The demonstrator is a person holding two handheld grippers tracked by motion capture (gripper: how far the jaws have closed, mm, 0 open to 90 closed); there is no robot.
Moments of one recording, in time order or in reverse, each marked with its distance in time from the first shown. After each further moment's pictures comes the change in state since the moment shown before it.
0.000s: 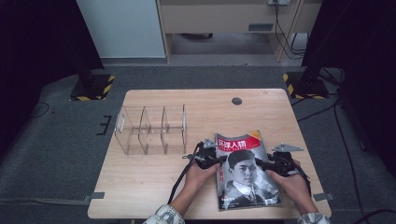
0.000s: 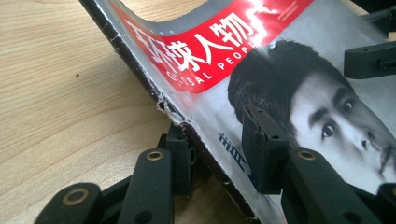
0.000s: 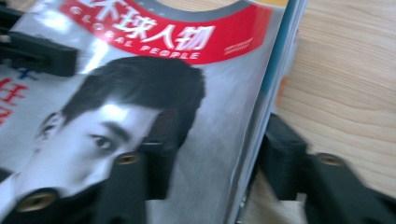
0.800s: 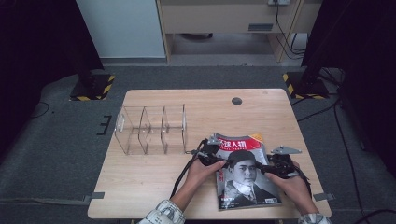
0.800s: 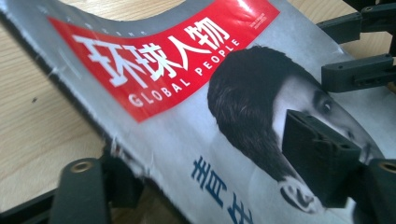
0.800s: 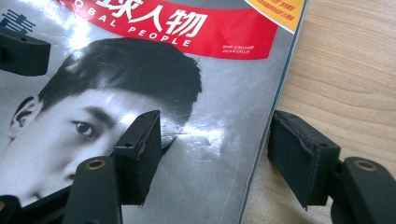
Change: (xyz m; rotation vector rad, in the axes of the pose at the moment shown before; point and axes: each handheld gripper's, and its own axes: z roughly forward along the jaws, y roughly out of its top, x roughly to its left) left arm 0.001 0.014 0.010 0.059 -0.090 0.047; right arm 0.002 -0.008 0.003 0.022 -0.027 -0.012
